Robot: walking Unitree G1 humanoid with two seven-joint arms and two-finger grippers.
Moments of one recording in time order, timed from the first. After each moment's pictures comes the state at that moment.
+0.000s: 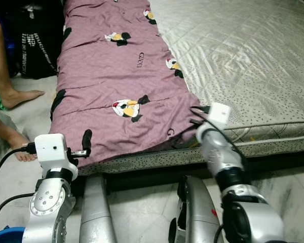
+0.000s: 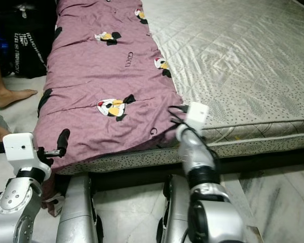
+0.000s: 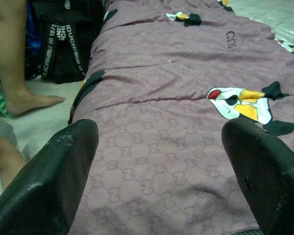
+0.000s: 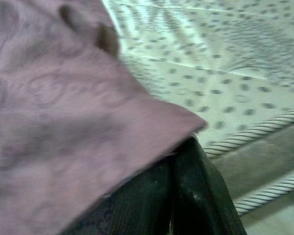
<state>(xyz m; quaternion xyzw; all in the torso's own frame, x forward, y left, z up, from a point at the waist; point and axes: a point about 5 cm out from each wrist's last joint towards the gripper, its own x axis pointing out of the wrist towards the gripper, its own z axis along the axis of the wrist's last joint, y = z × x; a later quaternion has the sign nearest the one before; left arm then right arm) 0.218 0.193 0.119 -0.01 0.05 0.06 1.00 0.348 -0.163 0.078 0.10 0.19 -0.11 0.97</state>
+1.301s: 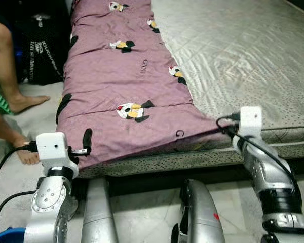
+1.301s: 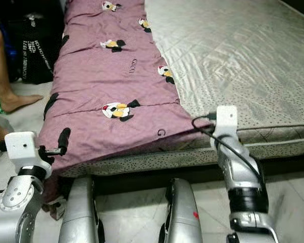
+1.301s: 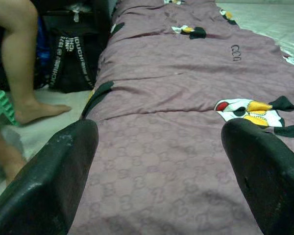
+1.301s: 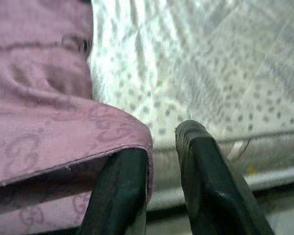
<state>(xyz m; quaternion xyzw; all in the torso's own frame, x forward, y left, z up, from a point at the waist) 0.223 0.194 0.118 0.00 0.04 0.05 1.00 0.319 -0.227 0.113 -0.05 0.19 -0.06 0.98</state>
